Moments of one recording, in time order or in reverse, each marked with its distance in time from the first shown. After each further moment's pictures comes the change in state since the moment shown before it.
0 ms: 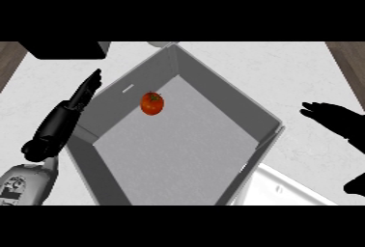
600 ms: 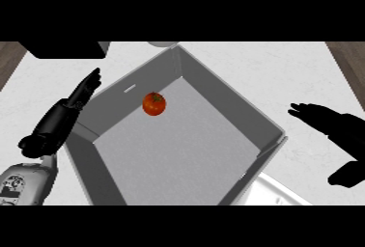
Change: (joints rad) left arm -0.005 -0.041 0.059 -0.002 -0.029 -0.069 0.030; right arm -0.043 0.124 0.012 0.141 0.179 -0.022 -0.087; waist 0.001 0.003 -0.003
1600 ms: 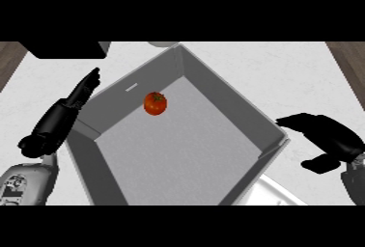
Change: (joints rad) left arm -0.002 -0.059 0.067 -0.001 -0.068 -0.063 -0.010; right arm -0.067 0.146 0.008 0.245 0.223 -0.081 -0.119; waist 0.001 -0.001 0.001
